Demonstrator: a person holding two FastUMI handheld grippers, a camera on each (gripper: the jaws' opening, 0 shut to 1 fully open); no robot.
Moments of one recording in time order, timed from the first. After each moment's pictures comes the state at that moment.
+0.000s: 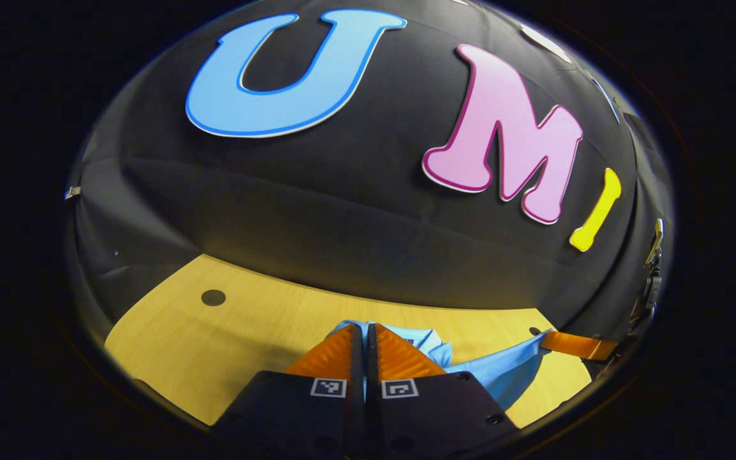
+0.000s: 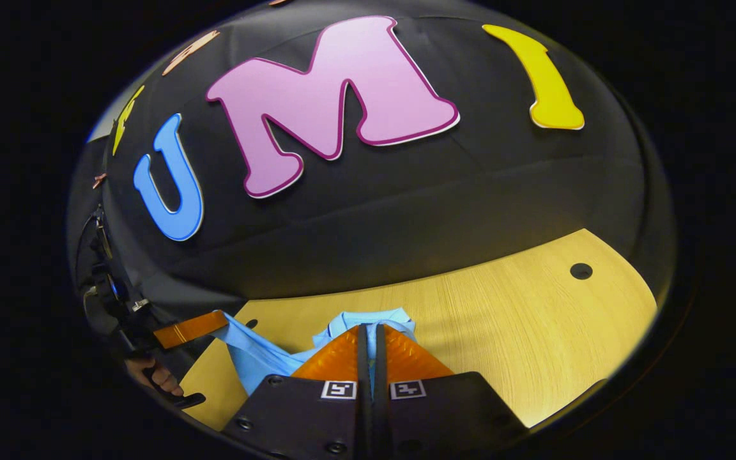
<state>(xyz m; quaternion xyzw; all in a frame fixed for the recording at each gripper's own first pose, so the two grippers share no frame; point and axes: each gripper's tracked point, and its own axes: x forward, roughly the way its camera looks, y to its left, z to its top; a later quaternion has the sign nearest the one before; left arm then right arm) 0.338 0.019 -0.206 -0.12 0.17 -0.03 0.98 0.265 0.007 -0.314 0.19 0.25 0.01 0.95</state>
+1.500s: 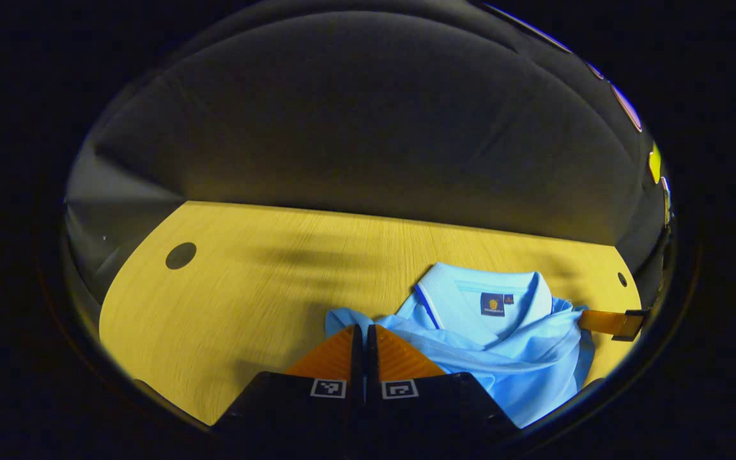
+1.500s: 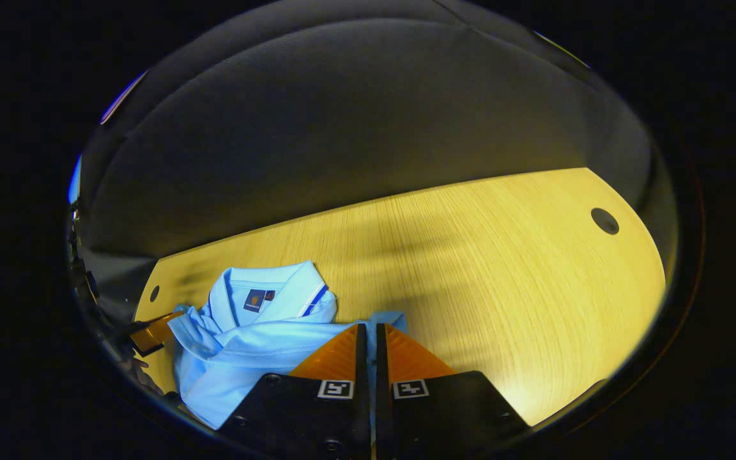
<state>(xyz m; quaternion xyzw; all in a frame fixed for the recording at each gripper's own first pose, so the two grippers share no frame) 0.426 0.030 -0.397 -0.04 0.35 0.02 0.94 0.318 -0.036 -0.508 0.17 0.44 -0.07 0.88</state>
